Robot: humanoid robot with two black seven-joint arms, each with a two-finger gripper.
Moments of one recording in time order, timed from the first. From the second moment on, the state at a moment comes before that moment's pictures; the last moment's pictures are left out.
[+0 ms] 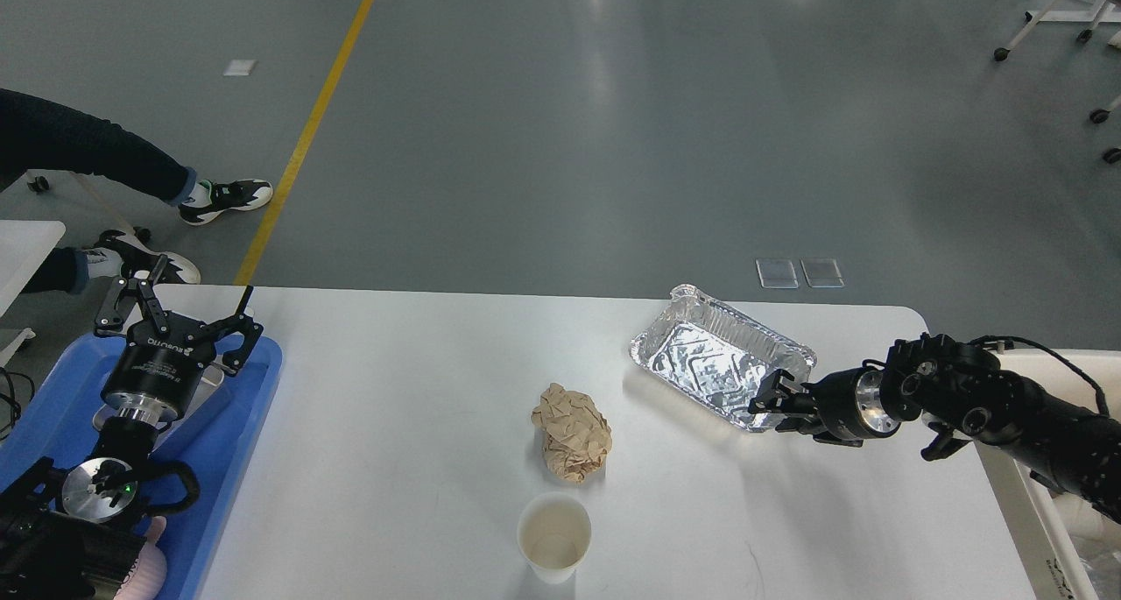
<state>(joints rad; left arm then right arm) -0.48 0.20 -1.31 -0.36 -0.03 -0.80 -0.09 0.86 -0.34 -0.06 0.59 -0.67 0.53 0.10</state>
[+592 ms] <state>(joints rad) -0.48 0.22 -1.31 -0.36 -0.03 -0.80 -0.09 0.88 -0.25 -0.05 0.47 -0.67 0.51 0.11</state>
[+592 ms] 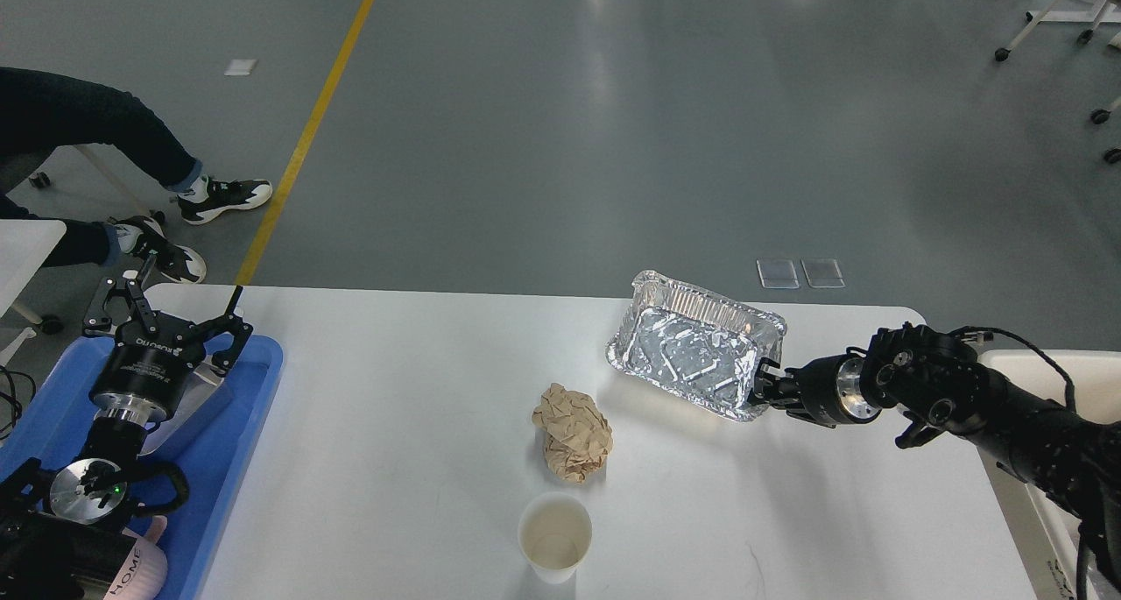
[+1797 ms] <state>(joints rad) -0.59 0.29 -1.22 -0.37 0.30 -0.65 -0.10 1.01 -0.55 -0.04 0.95 -0.62 0.52 0.16</state>
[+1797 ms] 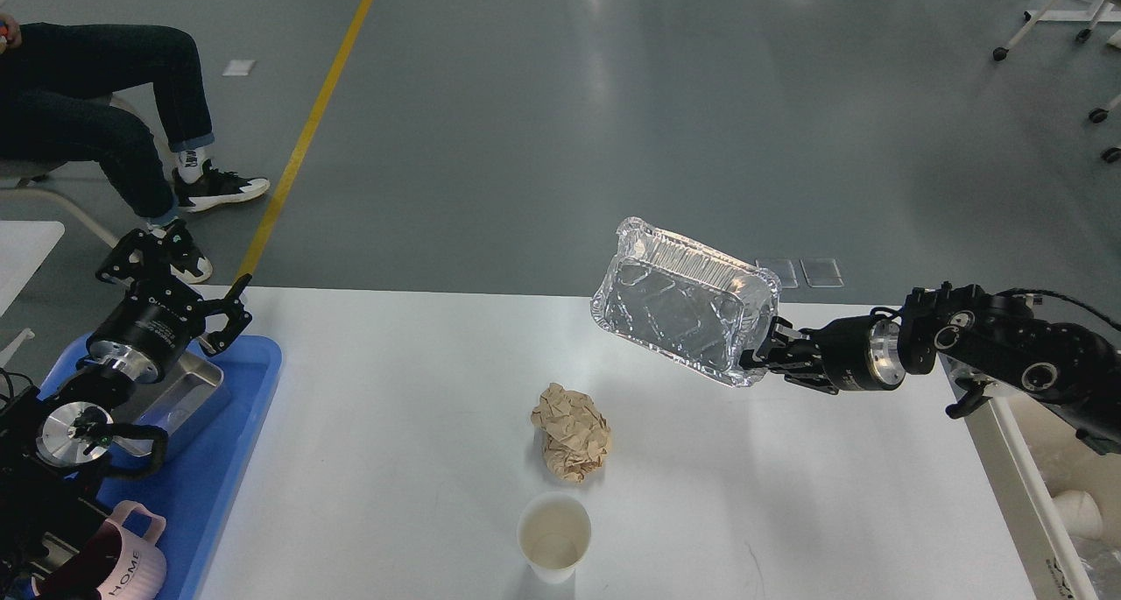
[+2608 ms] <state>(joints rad) -0.63 0.35 -1.04 -0.41 0.30 -0.66 -0.18 1.09 -0.50 -0.05 1.09 -0.73 0.51 0.16</state>
